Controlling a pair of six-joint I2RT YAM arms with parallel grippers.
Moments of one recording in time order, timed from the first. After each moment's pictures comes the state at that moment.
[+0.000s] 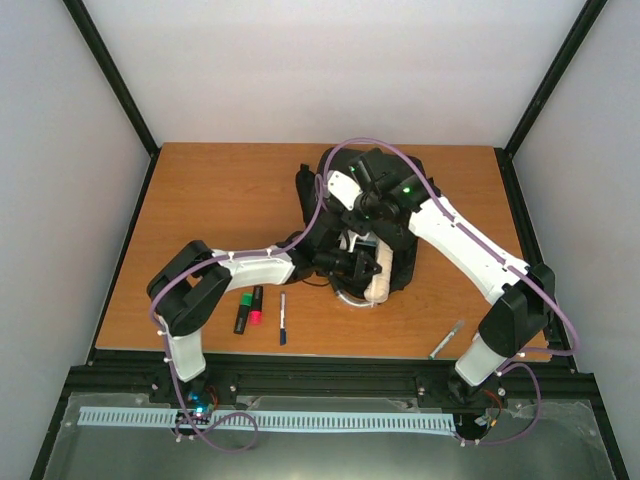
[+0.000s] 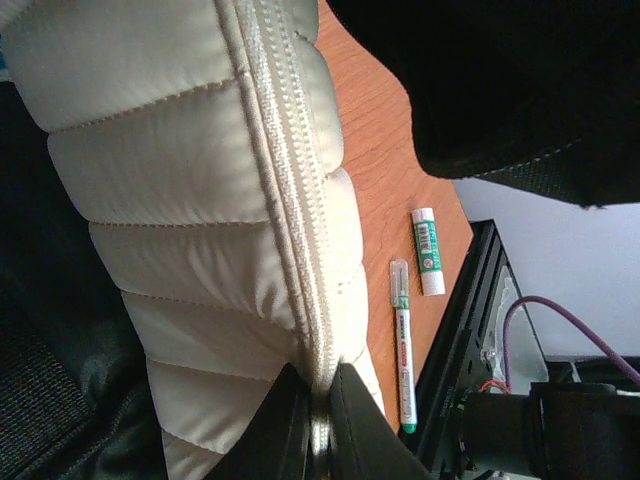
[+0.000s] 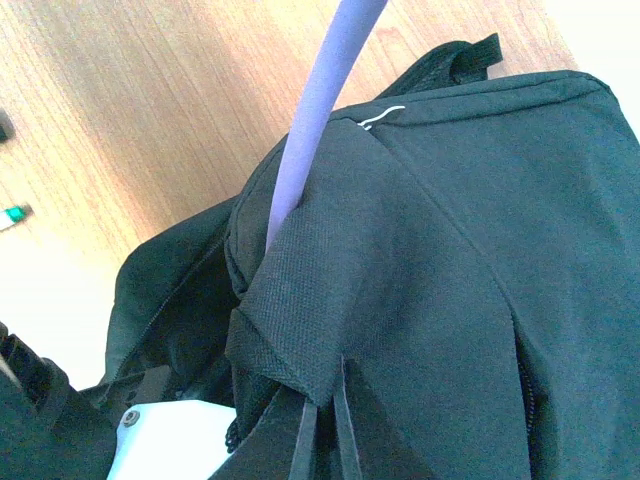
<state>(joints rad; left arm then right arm) -0.85 1.84 1.08 0.16 0.56 -0.71 0.66 1.62 1.59 -0.87 -0.04 -0.46</state>
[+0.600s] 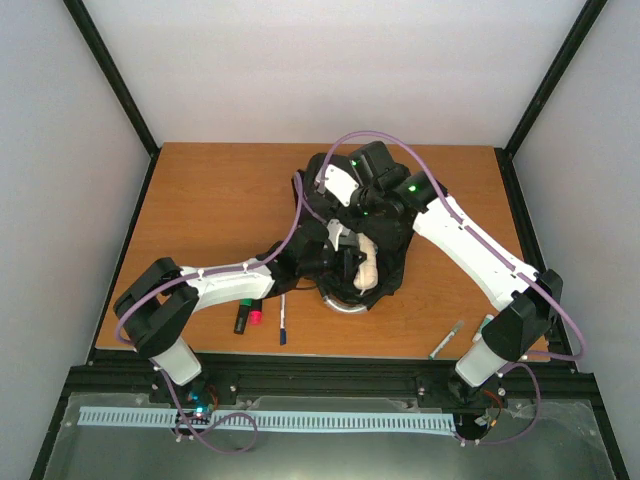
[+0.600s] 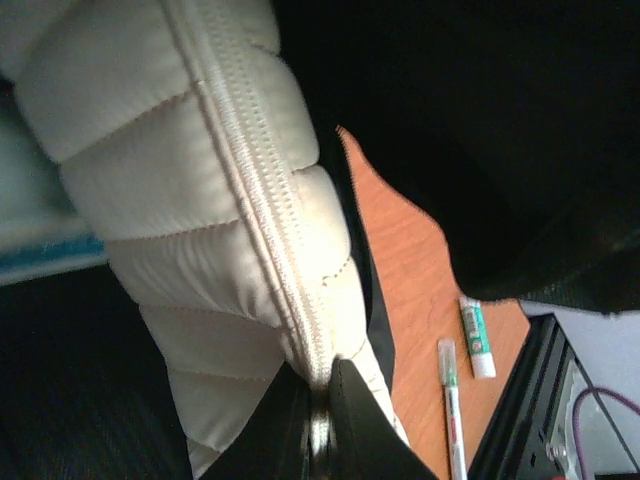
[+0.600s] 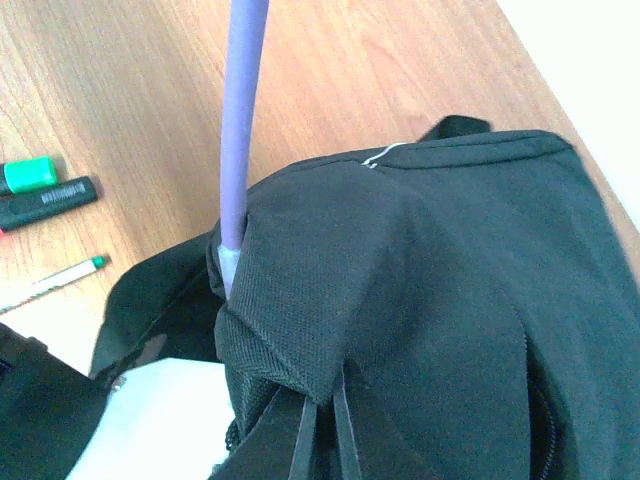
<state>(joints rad) -0.86 1.63 0.90 0.26 0.24 -0.70 0.68 1.60 1.63 -0.87 -0.14 -0.46</state>
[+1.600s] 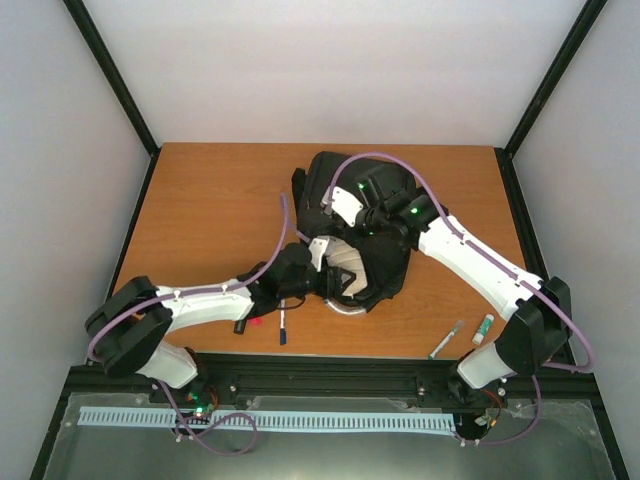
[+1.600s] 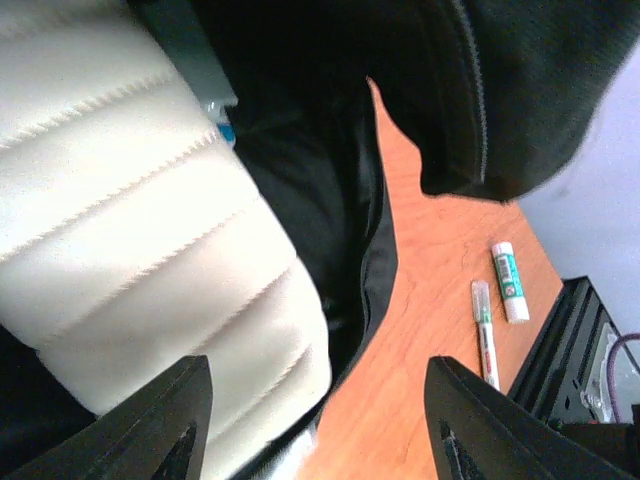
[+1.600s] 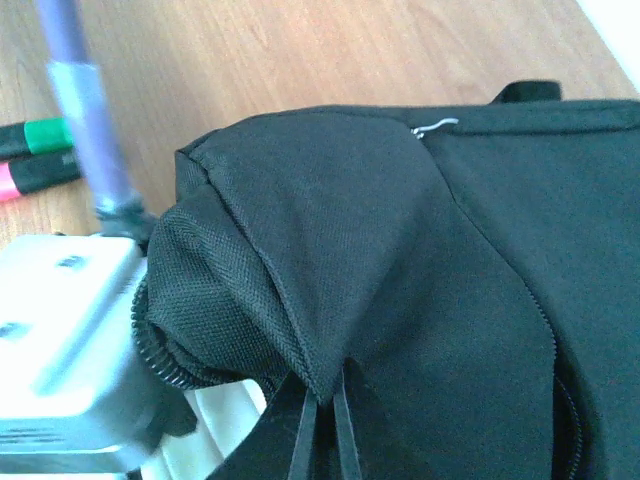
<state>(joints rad) -0.89 1.48 0.71 0.28 0.17 -0.68 0.66 1.50 1.39 -0.70 -0.18 -0.48</state>
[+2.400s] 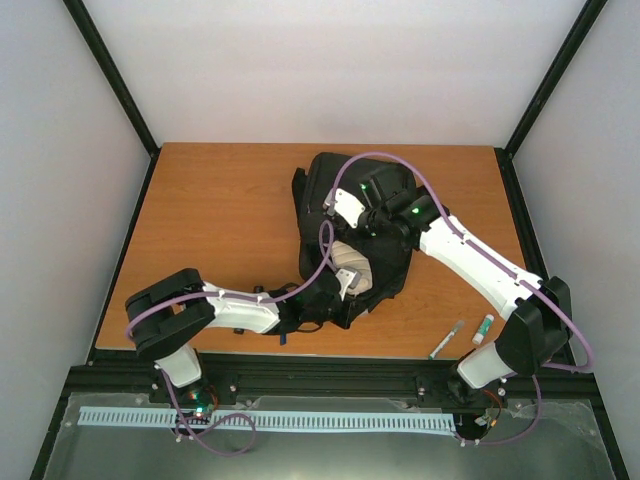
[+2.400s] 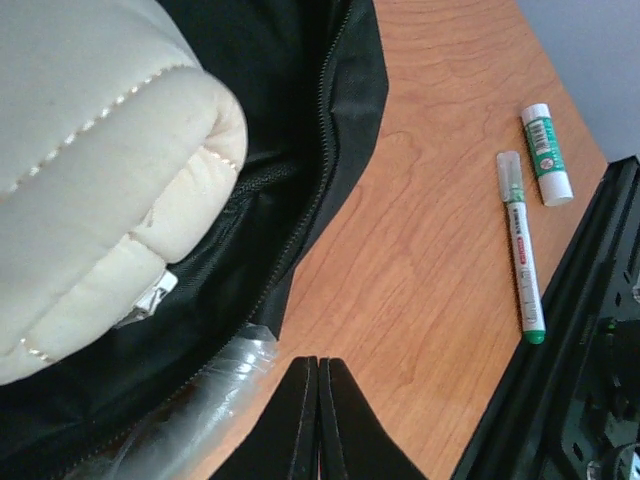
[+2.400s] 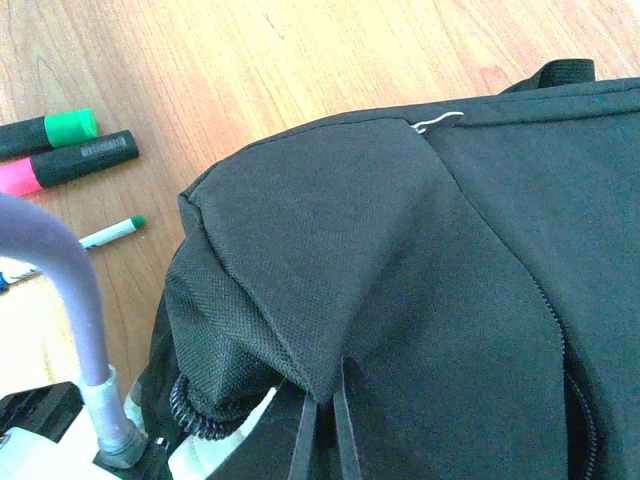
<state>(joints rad) -1.09 1.65 0.69 0.35 0.11 -0.69 0.64 1.50 1.35 -0.71 -0.25 -0.46</state>
